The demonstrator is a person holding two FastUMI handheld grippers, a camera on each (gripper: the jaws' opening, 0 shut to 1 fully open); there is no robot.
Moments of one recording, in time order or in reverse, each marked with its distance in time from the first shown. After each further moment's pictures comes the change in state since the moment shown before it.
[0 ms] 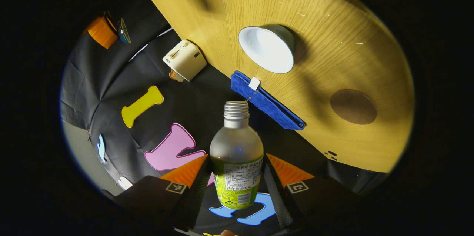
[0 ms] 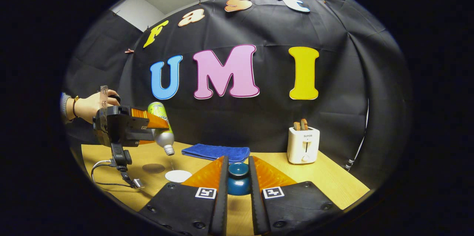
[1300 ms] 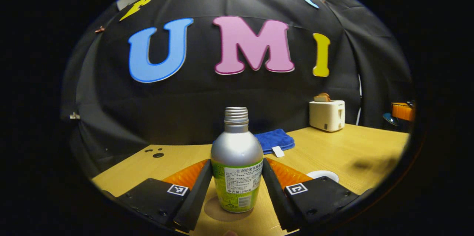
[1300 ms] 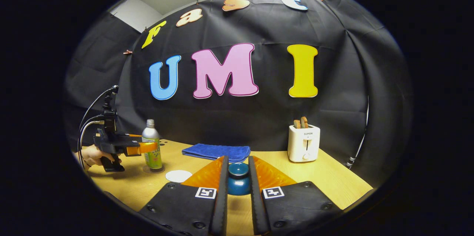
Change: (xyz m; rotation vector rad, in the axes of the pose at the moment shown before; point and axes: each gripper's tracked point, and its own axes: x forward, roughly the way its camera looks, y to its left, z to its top) left arm -0.002 -0.078 -0.016 -2.338 0.013 0.080; right arm 0.000 0.001 -0.002 0.013 0.004 -0.002
